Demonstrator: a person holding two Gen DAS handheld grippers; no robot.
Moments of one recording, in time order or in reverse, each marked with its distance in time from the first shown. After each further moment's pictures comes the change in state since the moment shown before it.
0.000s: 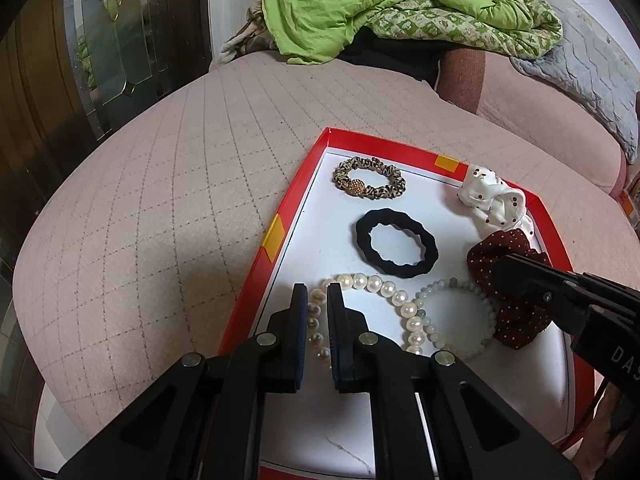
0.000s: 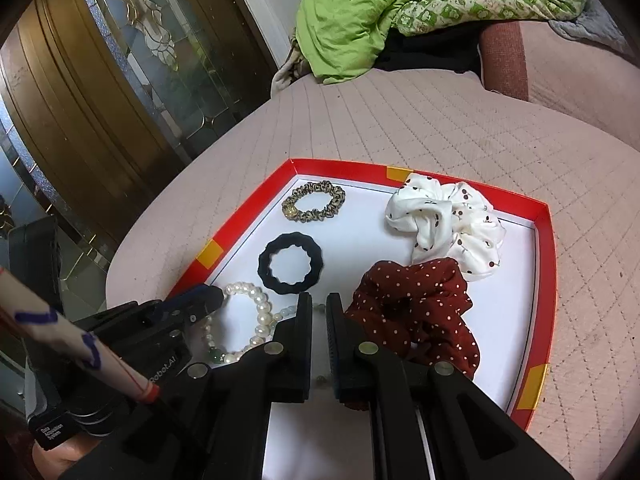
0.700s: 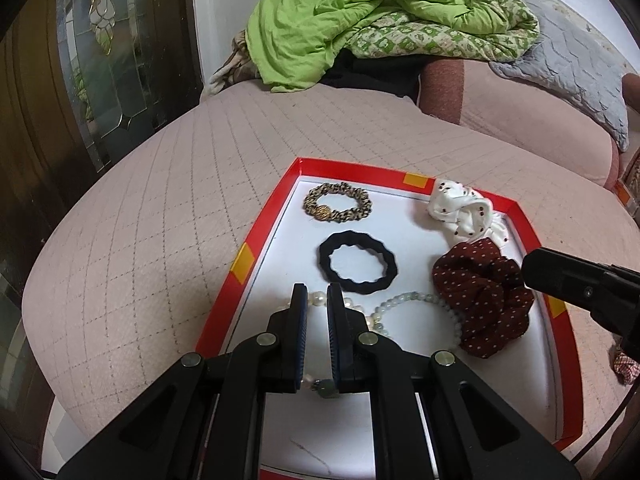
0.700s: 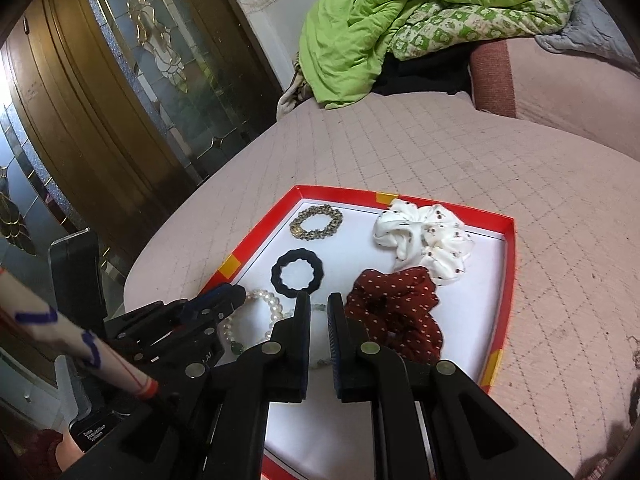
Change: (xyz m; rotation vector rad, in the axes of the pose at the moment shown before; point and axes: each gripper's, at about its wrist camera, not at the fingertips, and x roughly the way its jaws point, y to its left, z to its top) left arm -0.017 -0.032 0.002 0.062 -0.086 0.014; right arm -0.047 -0.005 -0.003 0.012 -0.068 0.020
